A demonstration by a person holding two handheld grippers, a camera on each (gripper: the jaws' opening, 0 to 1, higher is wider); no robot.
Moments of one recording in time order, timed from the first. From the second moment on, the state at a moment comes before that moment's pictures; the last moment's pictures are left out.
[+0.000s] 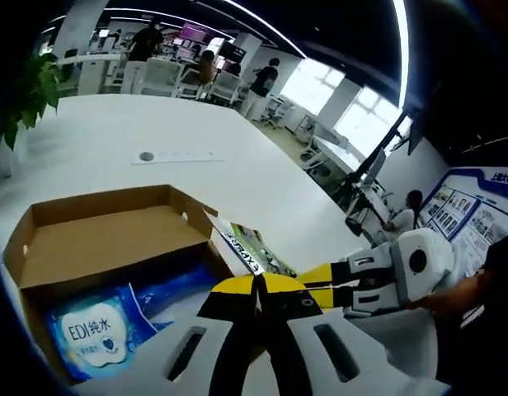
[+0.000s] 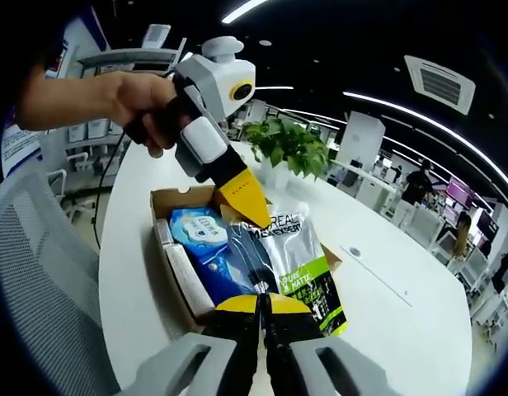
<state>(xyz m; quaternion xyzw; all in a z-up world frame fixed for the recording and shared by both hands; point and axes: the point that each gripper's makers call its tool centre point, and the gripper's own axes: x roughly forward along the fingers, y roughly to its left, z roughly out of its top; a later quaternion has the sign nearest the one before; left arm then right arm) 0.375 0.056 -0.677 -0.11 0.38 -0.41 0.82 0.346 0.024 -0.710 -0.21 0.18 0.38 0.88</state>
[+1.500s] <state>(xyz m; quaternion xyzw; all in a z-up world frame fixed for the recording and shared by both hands) 0.402 0.028 -0.726 -0.08 0.41 -0.39 0.82 0.357 -0.037 -0.740 -0.33 0.17 0.37 0.85</state>
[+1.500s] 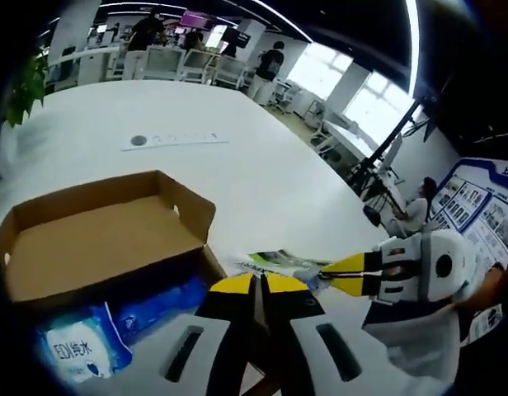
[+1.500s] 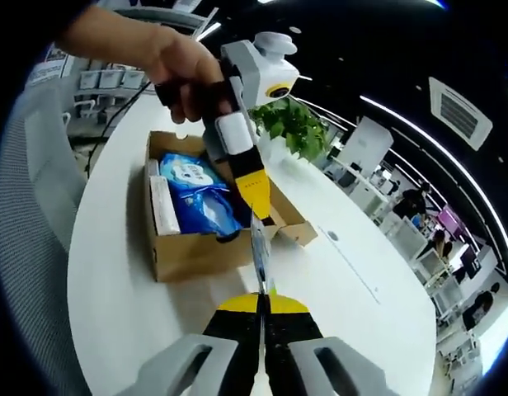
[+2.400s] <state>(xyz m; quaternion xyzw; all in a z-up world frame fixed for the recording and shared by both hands) 0.397 0.087 -0.701 -0.10 0.39 -0.36 0.84 0.378 -0.056 -0.766 -0.41 0.18 0.40 0.80</state>
